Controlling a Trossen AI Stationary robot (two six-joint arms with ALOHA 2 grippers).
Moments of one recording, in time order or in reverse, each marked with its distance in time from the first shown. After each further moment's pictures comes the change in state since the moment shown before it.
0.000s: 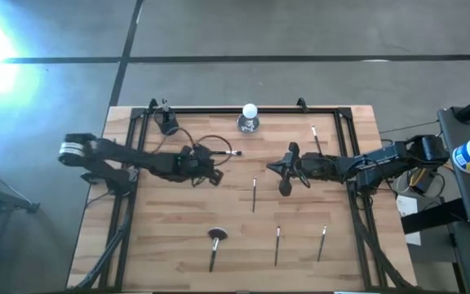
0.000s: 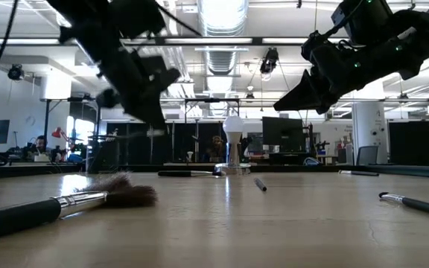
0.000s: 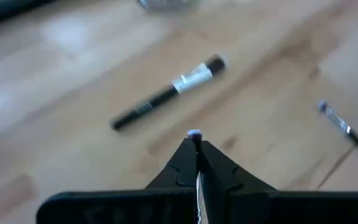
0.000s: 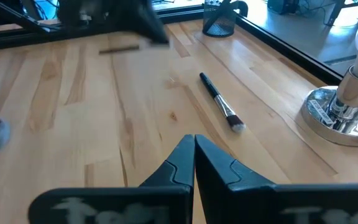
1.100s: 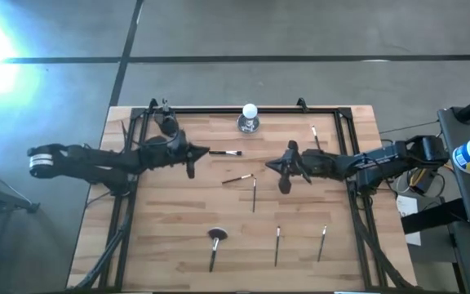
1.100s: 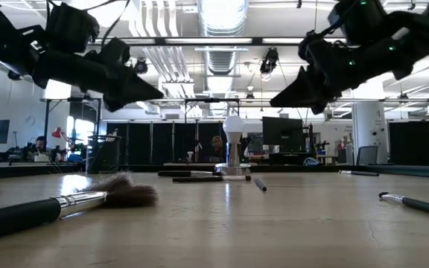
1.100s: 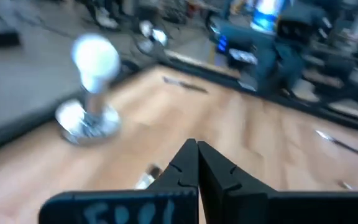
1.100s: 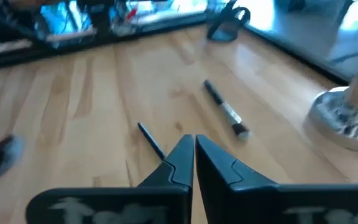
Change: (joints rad) left arm 0.295 -0.346 -0.534 0.937 0.572 0.543; right arm -0.045 0.001 0.016 0.008 -0.078 0.035
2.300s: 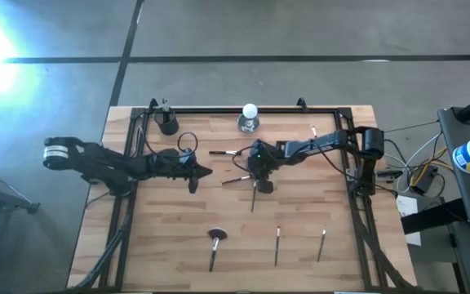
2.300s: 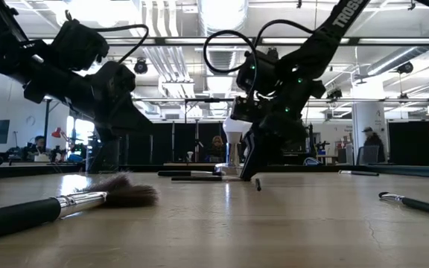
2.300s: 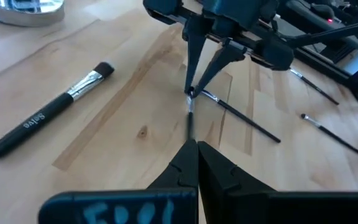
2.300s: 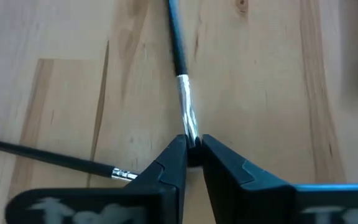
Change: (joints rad) left arm -0.119 0.189 -0.025 -0.011 0.055 -0.200; right arm -0.142 0.605 0.586 -0.636 -0.367 -0.392
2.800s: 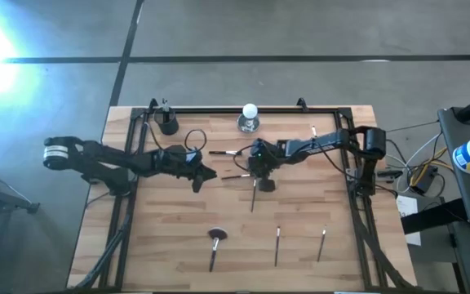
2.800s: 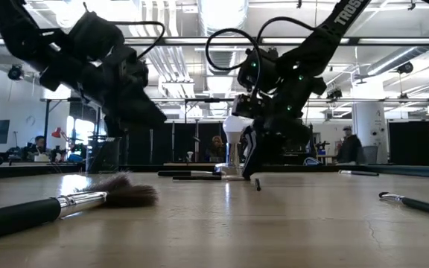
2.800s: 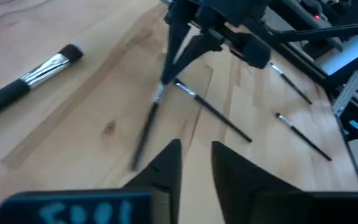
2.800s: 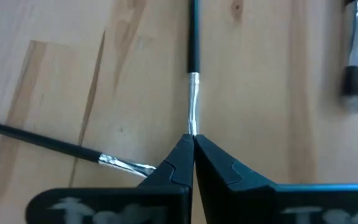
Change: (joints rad) left arm 0.000 0.000 0.135 -0.199 0.099 -0.097; right arm -0.003 -0.023 0.000 -0.021 0.032 -0.106
